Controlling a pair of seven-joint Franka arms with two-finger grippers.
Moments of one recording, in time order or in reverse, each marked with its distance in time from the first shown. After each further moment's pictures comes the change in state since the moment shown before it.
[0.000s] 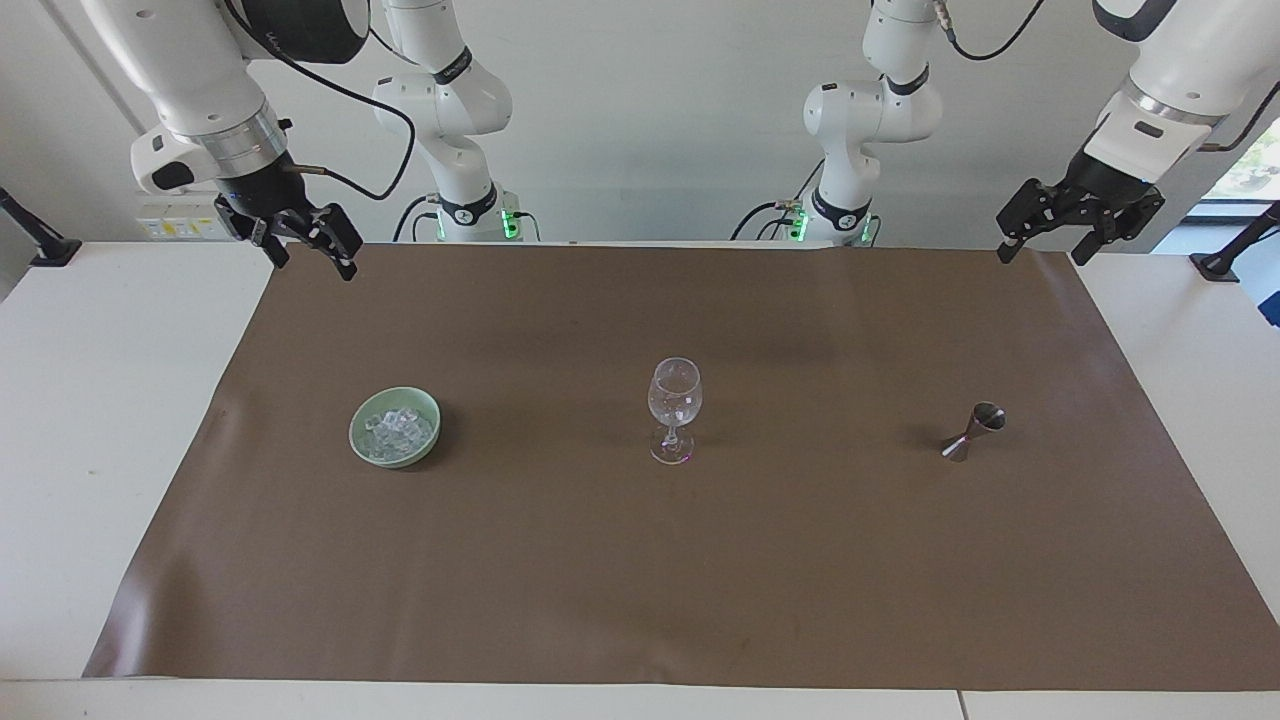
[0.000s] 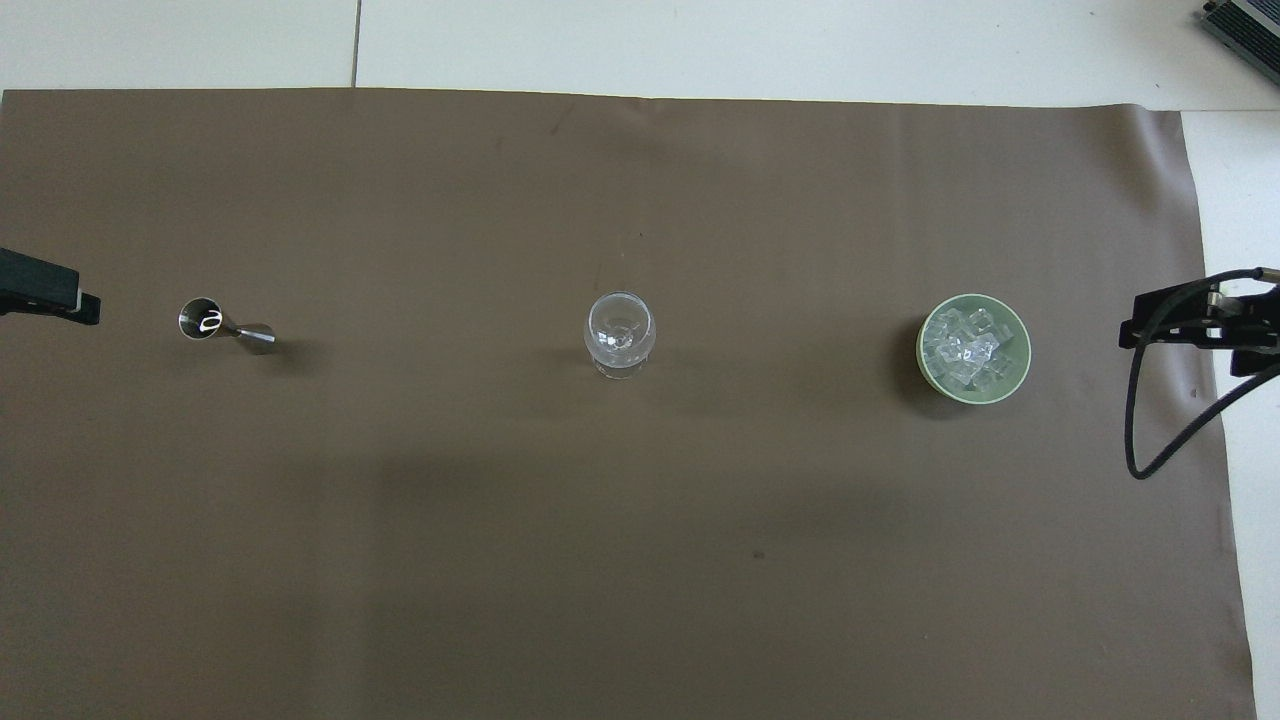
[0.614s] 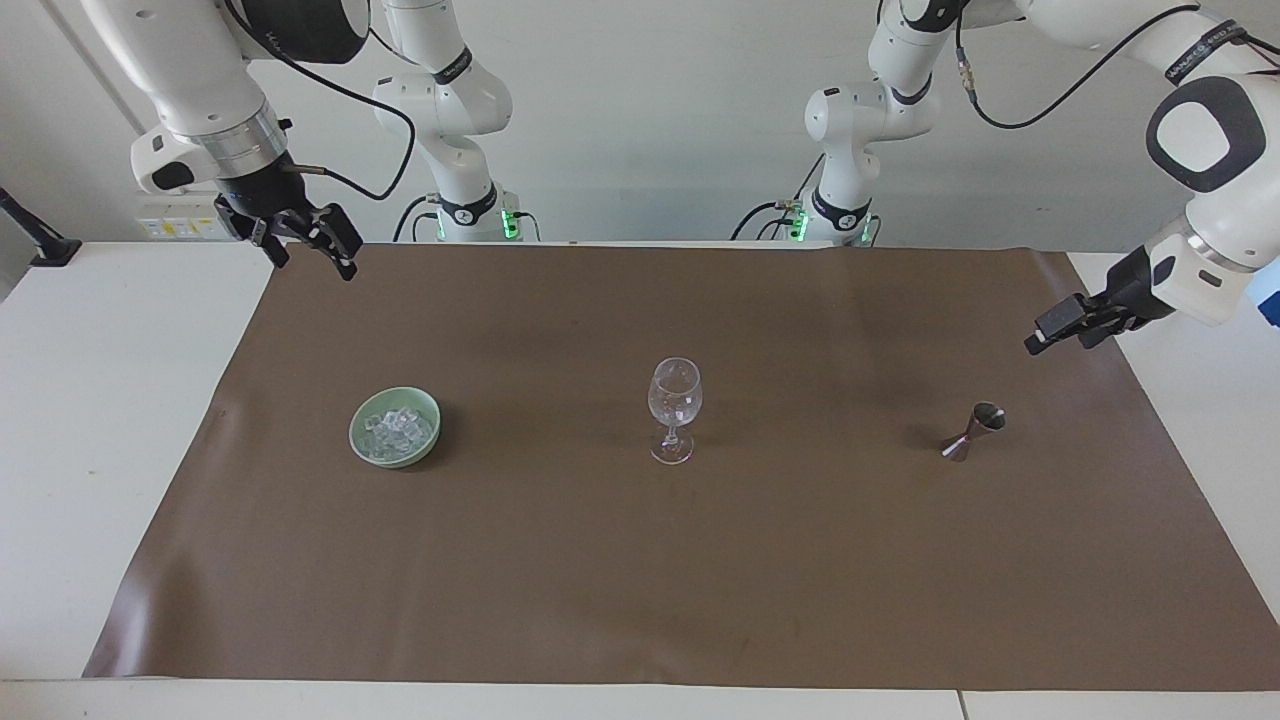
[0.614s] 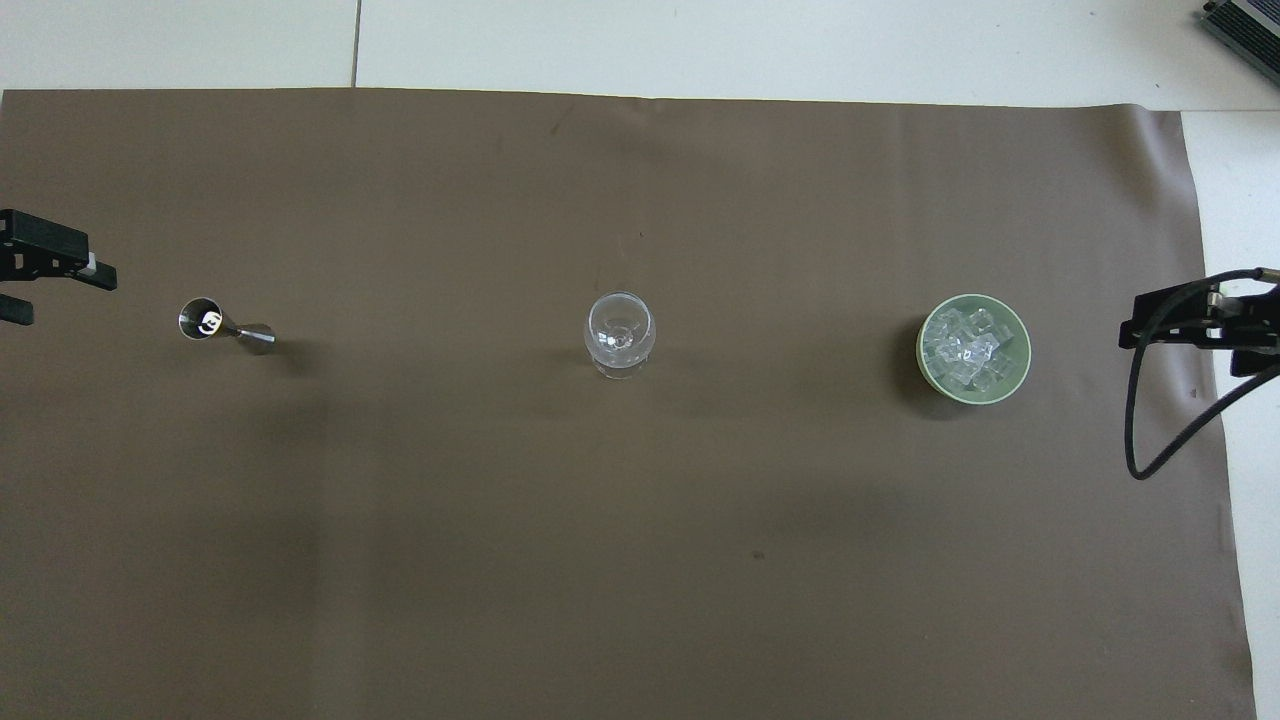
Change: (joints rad) left arm 0.140 0.167 0.002 0.011 -0.163 0.068 -0.090; right arm 0.000 0.000 0.000 0.000 0.000 0.000 0.000
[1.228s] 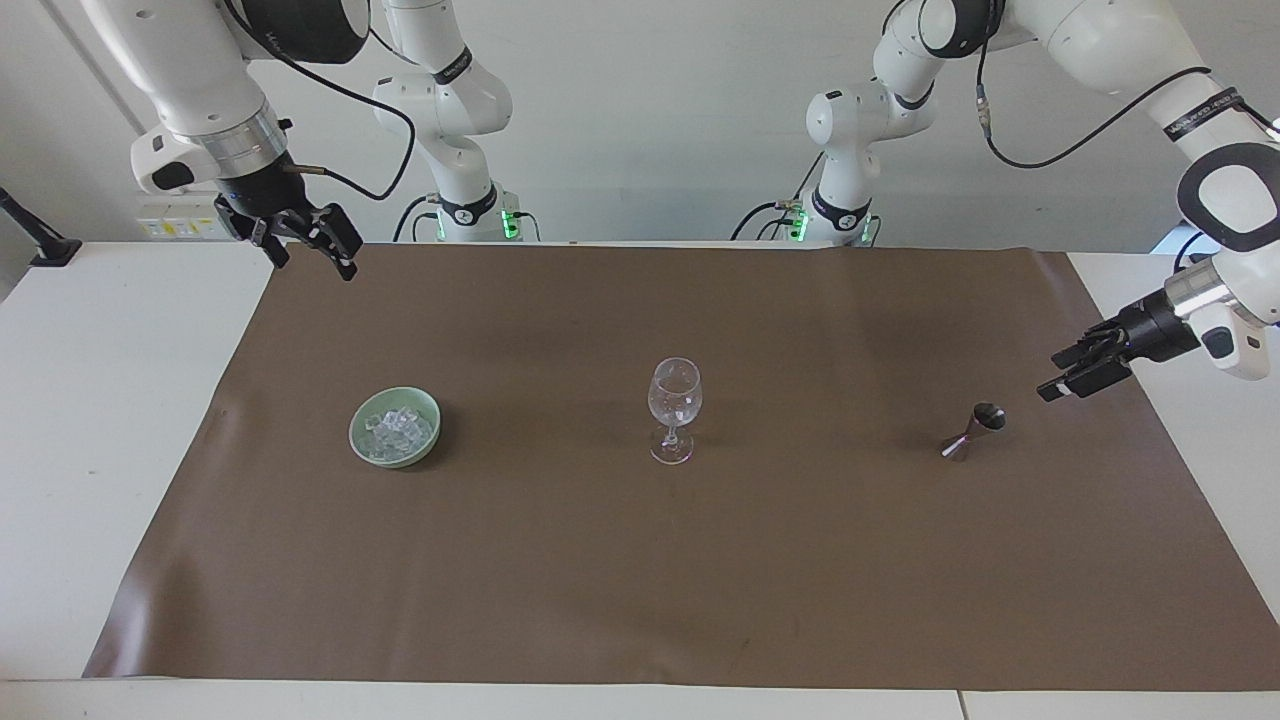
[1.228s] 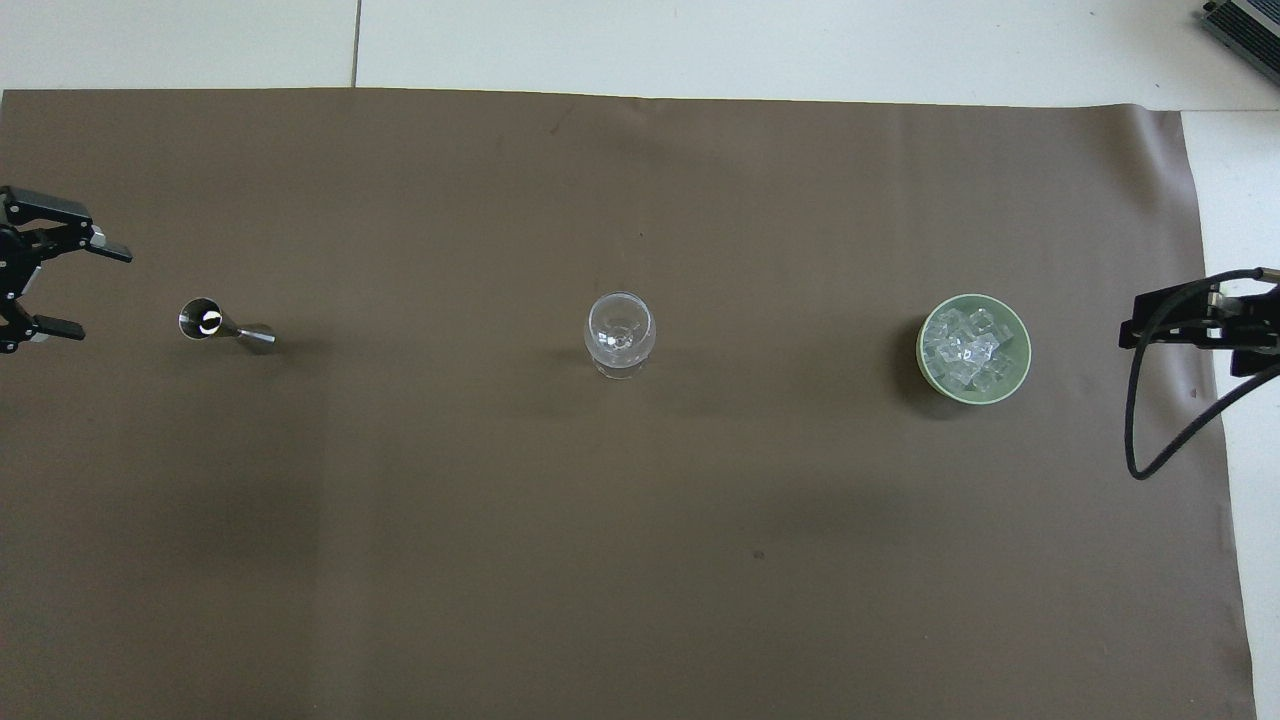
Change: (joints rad) left arm 0.097 0.107 0.001 -0.003 -0.233 0.007 -0.435; right arm 0.000 0.000 0.000 0.000 0.000 0.000 0.000
